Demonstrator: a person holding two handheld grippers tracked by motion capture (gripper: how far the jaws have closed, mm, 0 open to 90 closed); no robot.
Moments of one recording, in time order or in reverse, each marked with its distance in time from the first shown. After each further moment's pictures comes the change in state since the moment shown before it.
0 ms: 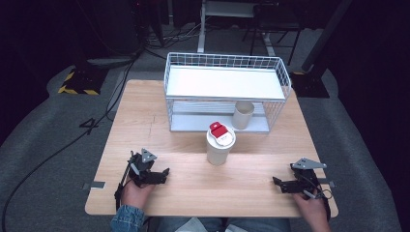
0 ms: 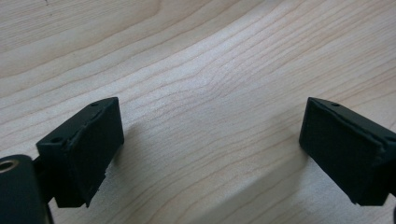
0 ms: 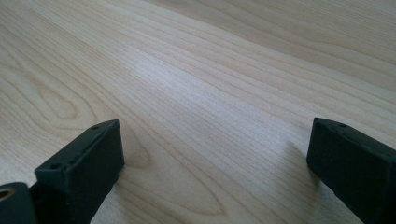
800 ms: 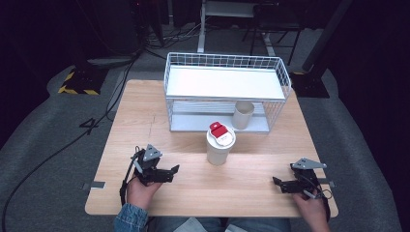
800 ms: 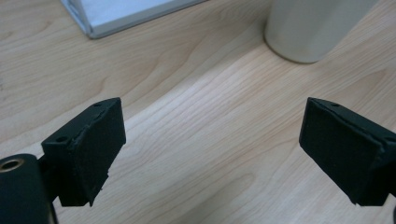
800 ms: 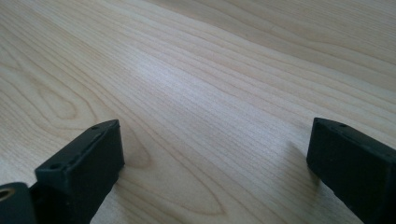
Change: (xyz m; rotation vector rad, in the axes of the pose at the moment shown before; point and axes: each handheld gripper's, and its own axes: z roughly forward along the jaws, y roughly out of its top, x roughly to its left) left arm -0.022 0.026 -0.022 -0.126 -0.143 0.037; right arm 0.000 0.000 0.000 0.000 0.000 0.000
